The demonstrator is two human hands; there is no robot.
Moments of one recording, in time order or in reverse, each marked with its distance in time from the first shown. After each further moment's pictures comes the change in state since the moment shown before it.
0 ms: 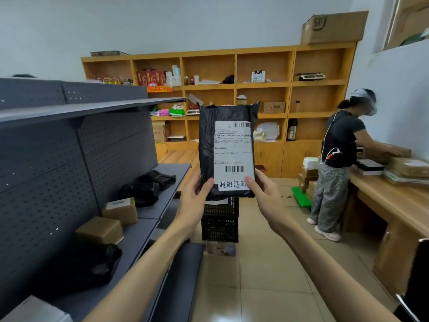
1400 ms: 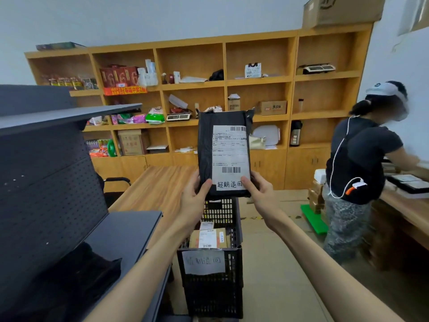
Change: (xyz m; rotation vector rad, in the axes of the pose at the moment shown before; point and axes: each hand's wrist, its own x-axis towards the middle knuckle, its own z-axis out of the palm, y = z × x) left_hand 0.518 -0.337 0.058 -0.041 -0.030 -0.120; right_hand 0.554 0.276 -0.060 0.020 0.049 0.063
